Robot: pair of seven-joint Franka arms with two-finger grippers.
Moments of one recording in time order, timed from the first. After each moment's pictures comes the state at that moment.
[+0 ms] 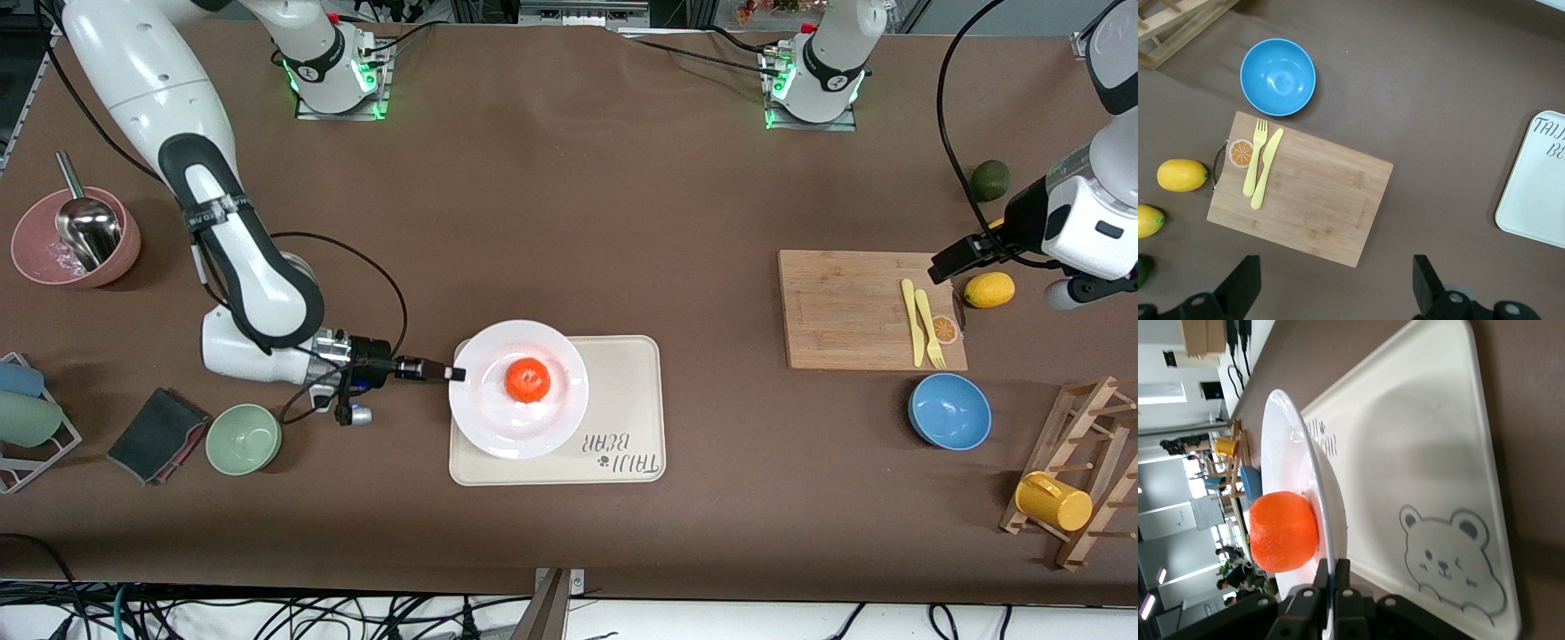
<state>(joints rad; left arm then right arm) 0.05 0.09 -0.09 -1.63 -0.02 1.68 -0.37 -0.03 0.82 0.35 -1.52 1.05 2.25 -0.32</state>
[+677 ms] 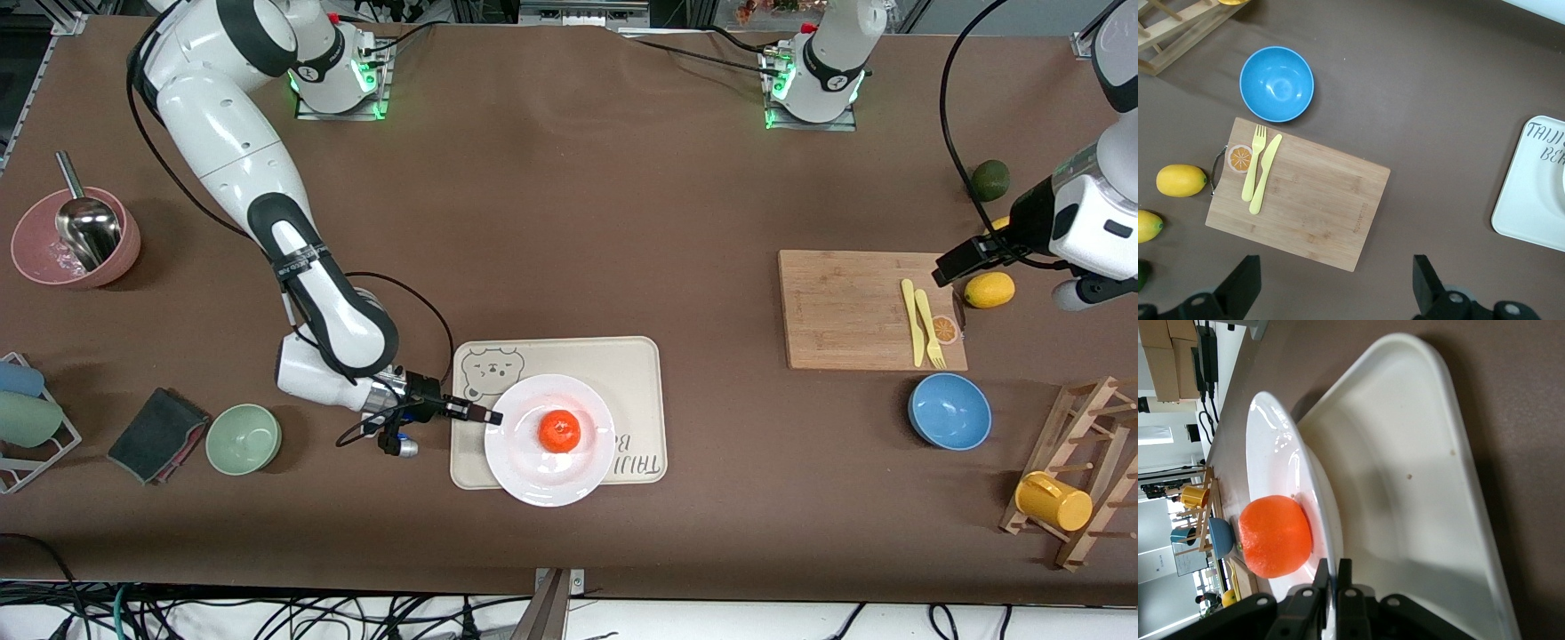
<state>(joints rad) 0.06 0.09 -0.10 -1.62 -0.02 1.69 -0.37 0.10 1.05 0.35 -1.31 1.04 2.48 -0.31</state>
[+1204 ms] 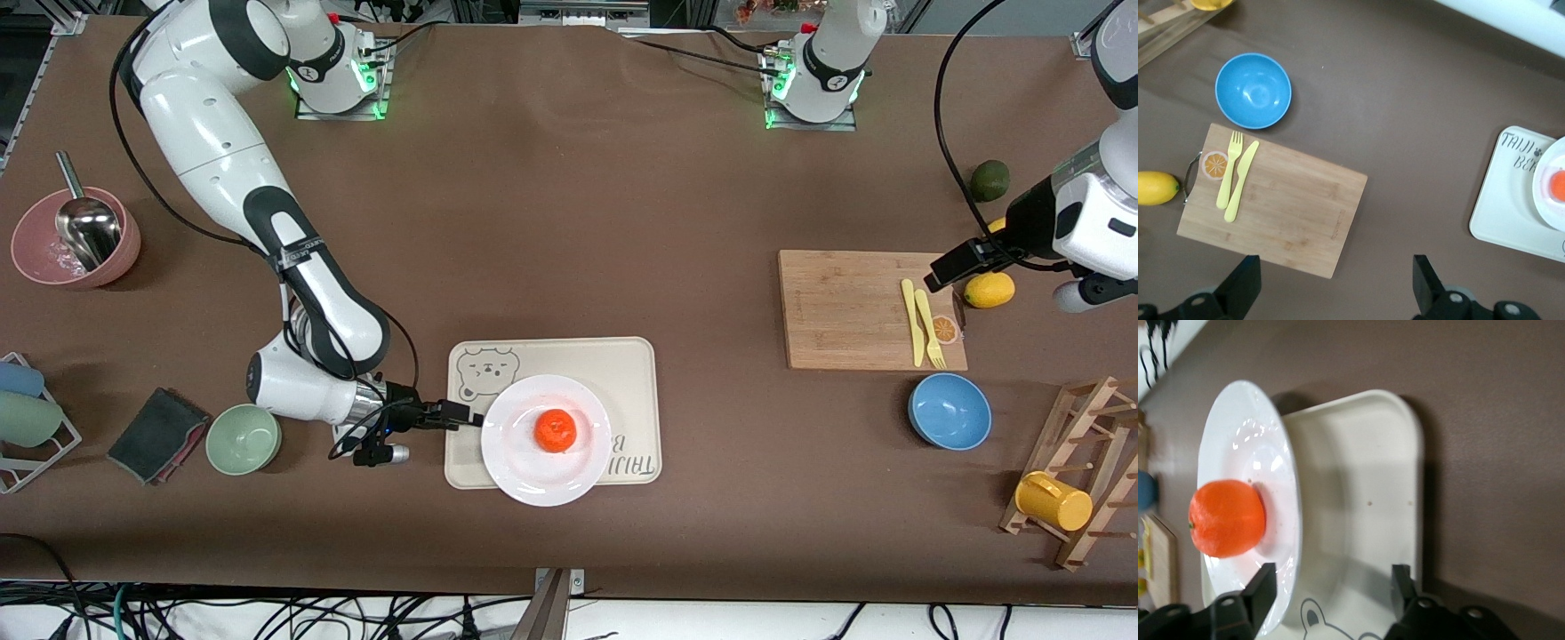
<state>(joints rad) 0.07 0.09 -0.10 -1.61 -0.09 1.75 -0.37 0.06 1.03 0.33 -1.26 0.64 2.39 -0.31</state>
